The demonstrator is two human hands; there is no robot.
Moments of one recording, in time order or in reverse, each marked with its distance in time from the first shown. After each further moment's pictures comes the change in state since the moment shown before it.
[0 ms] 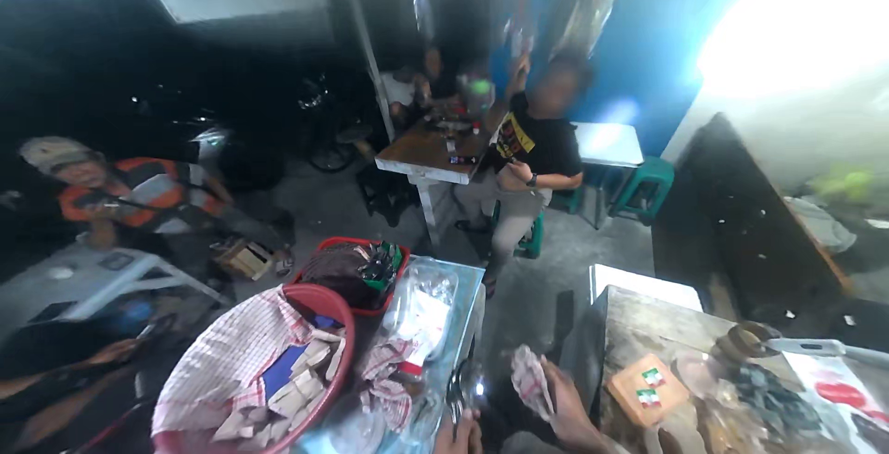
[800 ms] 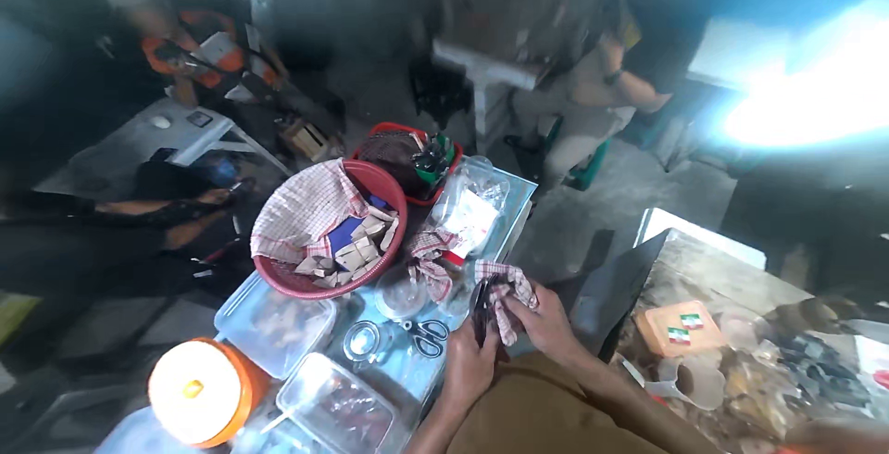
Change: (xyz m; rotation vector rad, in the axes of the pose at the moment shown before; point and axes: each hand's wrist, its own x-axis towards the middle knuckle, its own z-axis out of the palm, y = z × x) left_hand -0.060 0.026 -0.014 0.486 0.381 0.422; right_hand -0.072 -0.024 0.106 -0.545 -0.387 -0.330
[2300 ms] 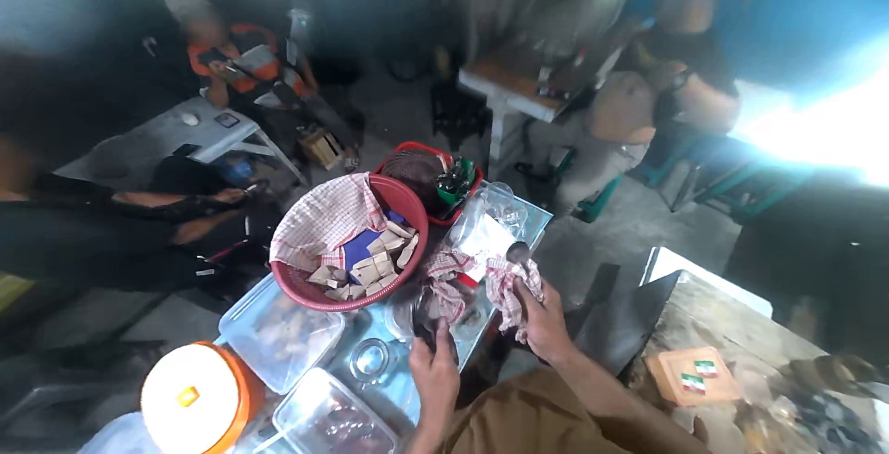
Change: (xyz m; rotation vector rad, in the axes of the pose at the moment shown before) left_hand 0.031 -0.031 -0.034 -0.566 0.509 -0.153; right_hand 0.050 -0.036 0.042 0.378 0.100 -0.035
